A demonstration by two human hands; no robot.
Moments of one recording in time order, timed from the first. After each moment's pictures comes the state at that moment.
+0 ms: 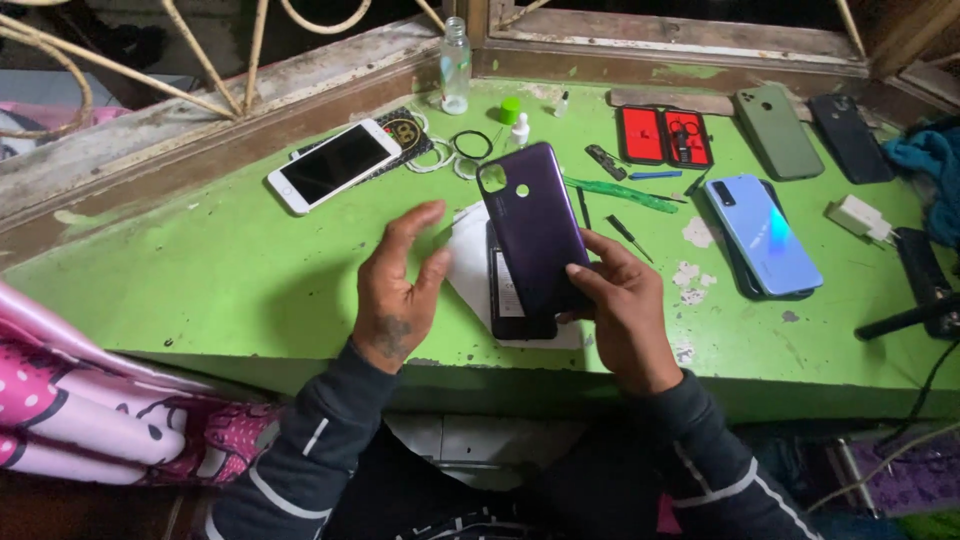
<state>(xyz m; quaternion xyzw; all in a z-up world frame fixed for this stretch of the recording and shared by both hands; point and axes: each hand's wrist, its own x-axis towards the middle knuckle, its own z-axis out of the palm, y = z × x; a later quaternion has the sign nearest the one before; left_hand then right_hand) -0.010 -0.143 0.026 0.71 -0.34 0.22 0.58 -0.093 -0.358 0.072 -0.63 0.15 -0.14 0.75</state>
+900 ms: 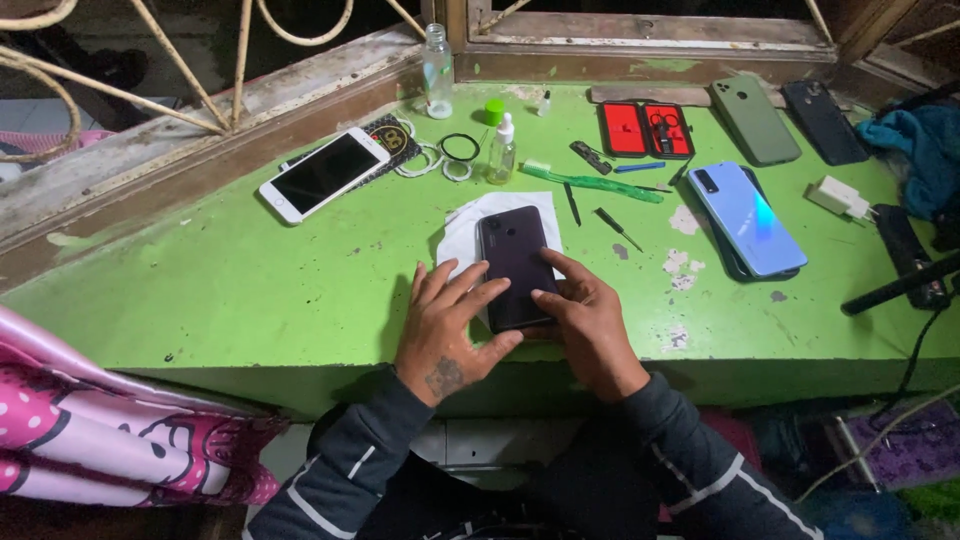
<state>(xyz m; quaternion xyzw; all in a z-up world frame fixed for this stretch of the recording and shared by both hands) -0.043 -0.166 -0.022 0.86 -0.35 0.13 0.35 -0.103 -0.330 0.064 -0.61 0.21 -0.07 0.76</state>
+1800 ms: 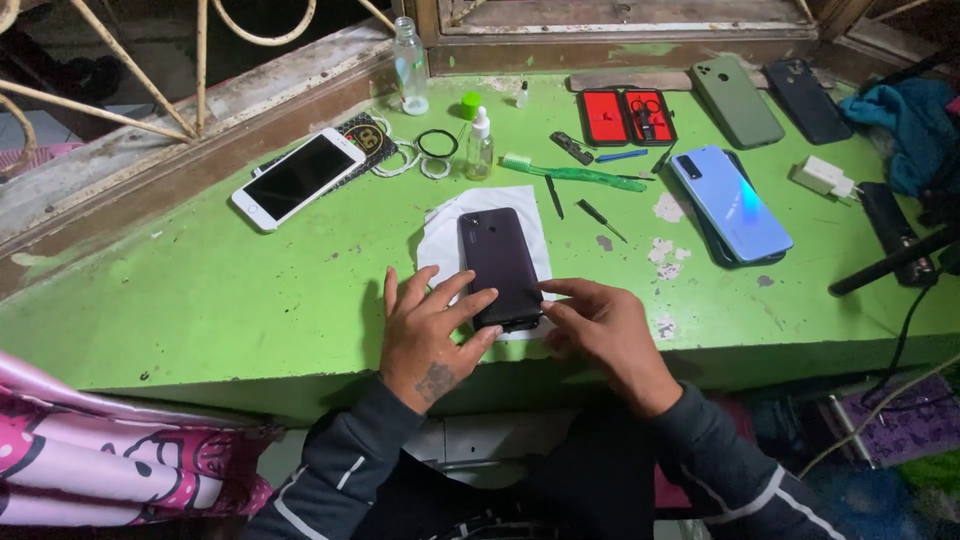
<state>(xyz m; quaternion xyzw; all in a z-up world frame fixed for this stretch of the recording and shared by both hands) -0.047 -0.171 -0.028 0.87 -0.34 0.19 0.31 -0.125 -0.372 0.053 -0.75 0.20 -0.03 0.63</state>
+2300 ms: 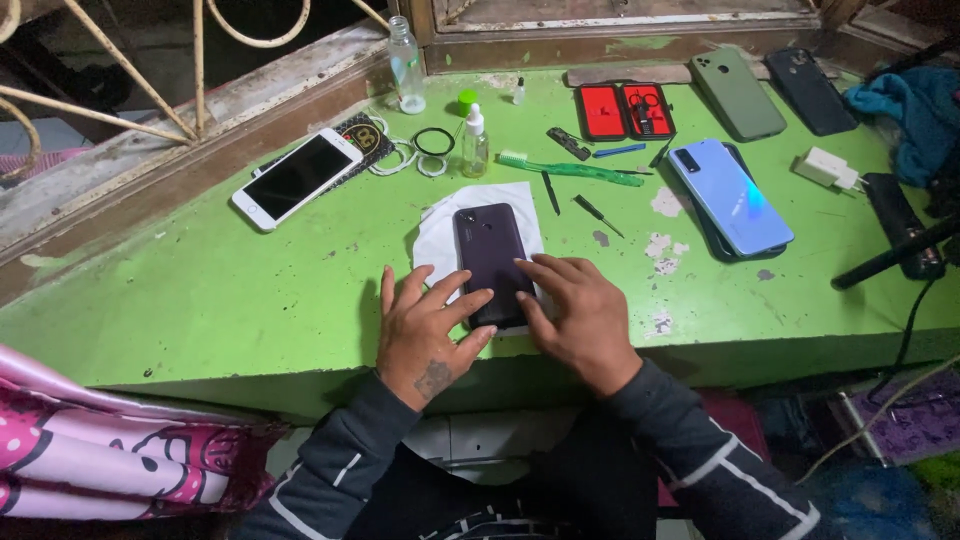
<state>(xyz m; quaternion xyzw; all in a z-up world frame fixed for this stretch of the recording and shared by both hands) -0.046 -0.172 -0.035 0.88 -0.35 0.19 0.26 -0.108 -0.382 0.007 -0.94 -0.04 -0.24 0.23</state>
